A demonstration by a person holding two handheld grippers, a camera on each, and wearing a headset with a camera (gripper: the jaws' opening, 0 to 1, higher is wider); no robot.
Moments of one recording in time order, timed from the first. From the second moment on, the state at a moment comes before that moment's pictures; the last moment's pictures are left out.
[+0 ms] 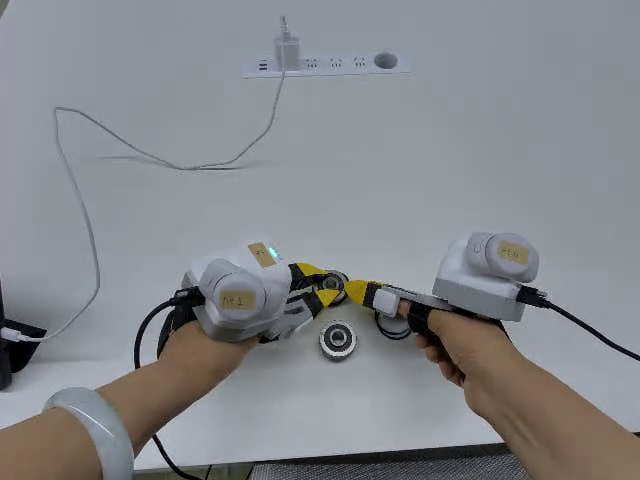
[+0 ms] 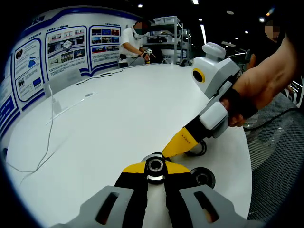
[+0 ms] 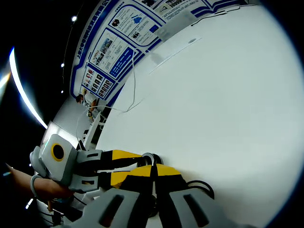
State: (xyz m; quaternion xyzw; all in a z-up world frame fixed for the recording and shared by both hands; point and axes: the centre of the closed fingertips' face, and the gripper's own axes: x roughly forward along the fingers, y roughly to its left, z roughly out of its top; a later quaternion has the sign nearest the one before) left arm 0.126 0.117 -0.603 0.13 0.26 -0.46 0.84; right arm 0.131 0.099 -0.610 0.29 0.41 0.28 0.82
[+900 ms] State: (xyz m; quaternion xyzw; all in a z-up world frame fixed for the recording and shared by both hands) left arm 0.125 0.116 -0.602 0.14 0.26 -0.47 0.83; right arm 0.127 0.107 -0.600 0.31 0.40 0.28 0.81
